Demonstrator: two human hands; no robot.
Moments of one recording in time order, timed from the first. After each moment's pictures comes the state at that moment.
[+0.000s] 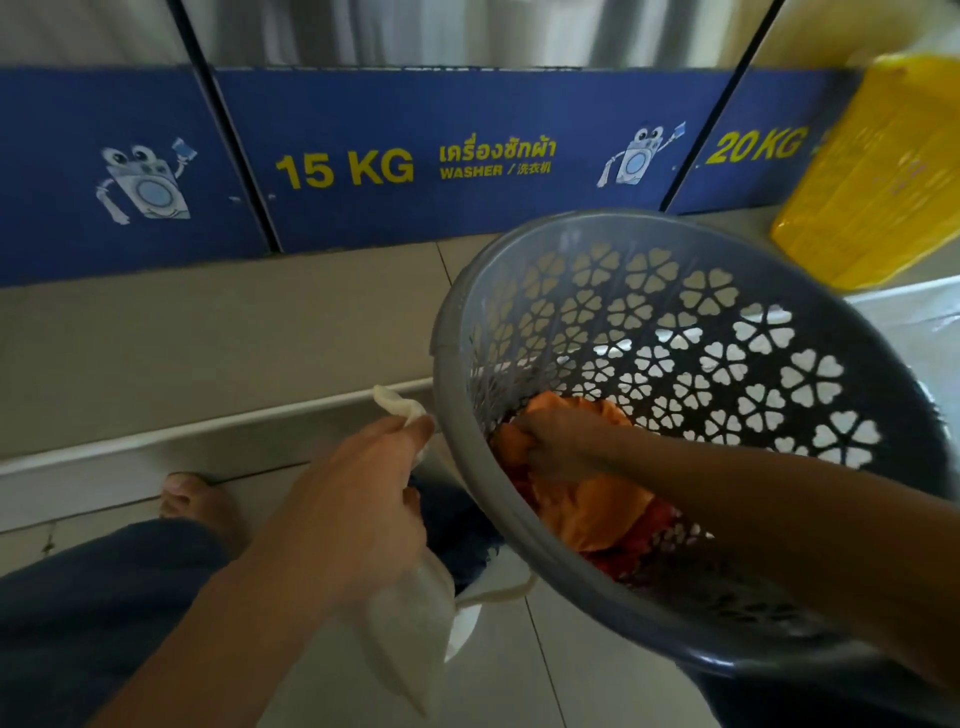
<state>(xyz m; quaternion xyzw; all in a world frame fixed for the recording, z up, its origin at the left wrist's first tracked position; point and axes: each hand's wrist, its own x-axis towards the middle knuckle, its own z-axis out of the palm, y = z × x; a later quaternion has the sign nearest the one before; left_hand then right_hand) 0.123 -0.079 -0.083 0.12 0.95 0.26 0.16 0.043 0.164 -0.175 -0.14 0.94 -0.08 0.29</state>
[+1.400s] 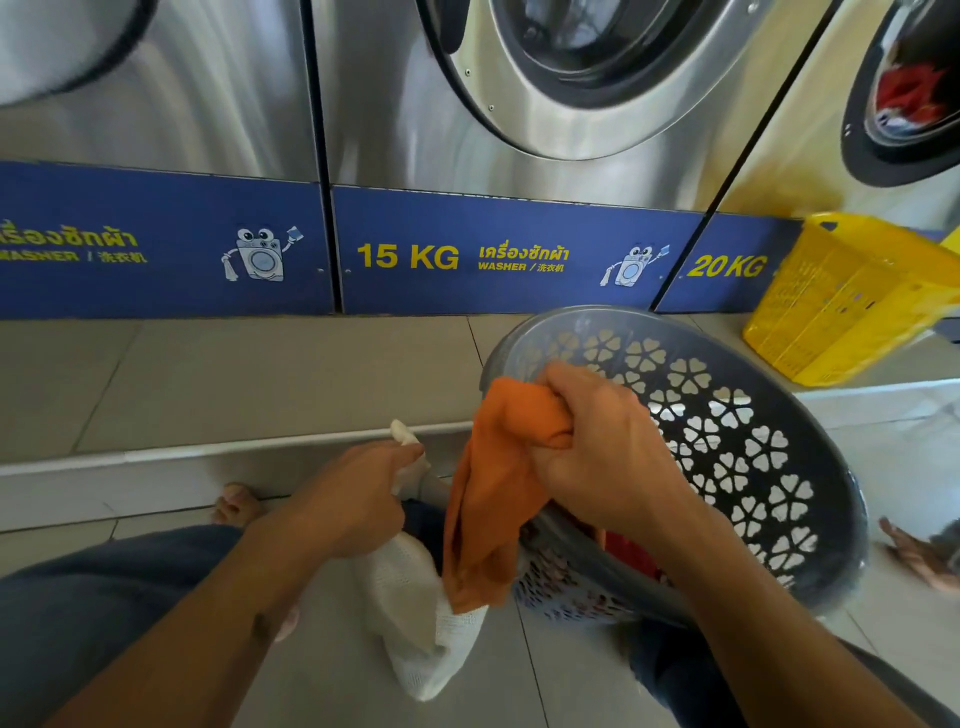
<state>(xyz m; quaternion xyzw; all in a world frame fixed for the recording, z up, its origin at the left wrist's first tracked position) 0.136 -0.135 -0.071 0.10 0.95 0.26 0.17 0.159 0.089 0.007 -0.13 0.95 -0.25 -0.12</state>
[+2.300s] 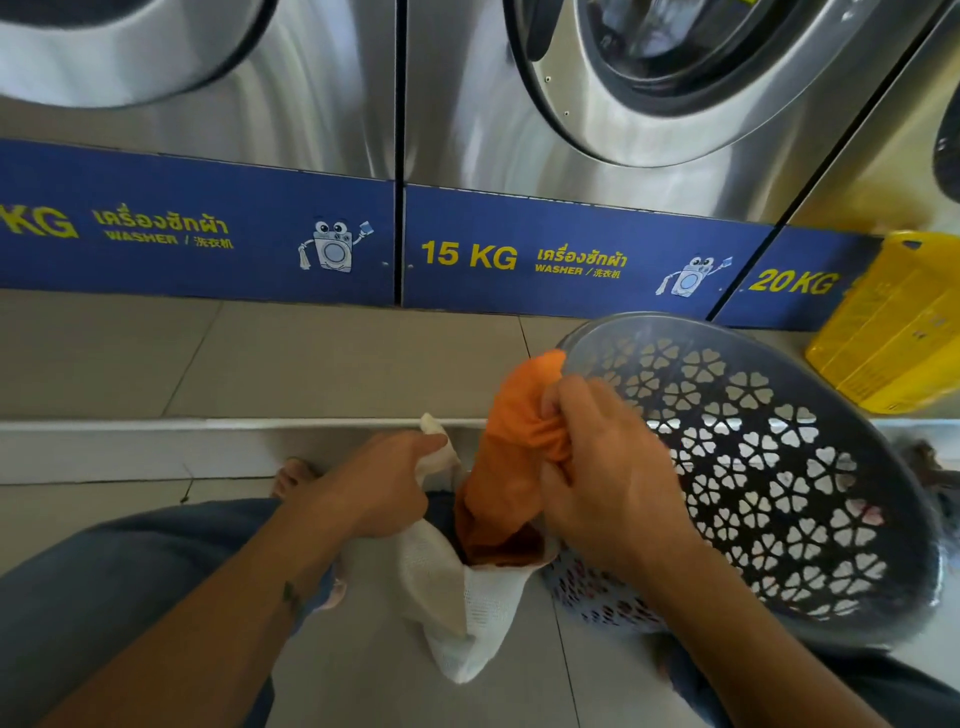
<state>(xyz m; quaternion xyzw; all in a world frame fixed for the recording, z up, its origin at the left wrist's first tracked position) 0.152 -0.168 -0.058 0.06 0.94 0.28 0.20 0.182 0.045 -0.013 -0.18 0.95 -0.18 -0.16</state>
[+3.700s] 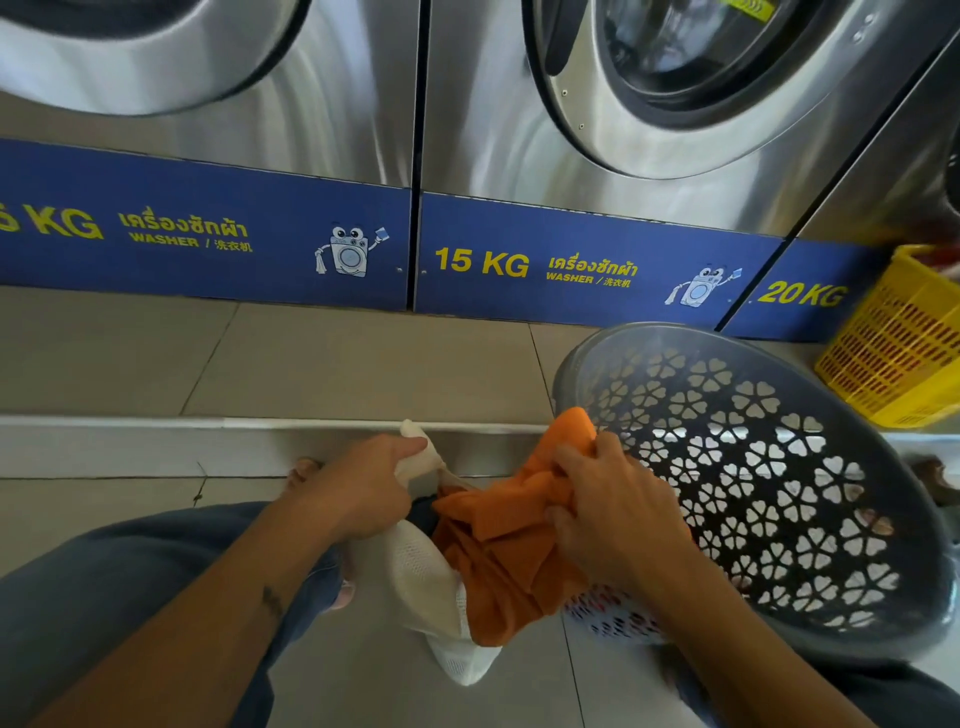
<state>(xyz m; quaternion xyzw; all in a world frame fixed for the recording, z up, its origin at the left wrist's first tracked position) 0.163 -0.195 -0.064 -0.03 0.92 0.32 0.21 0.187 0.041 -0.027 -0.06 1.00 0.01 0.07</state>
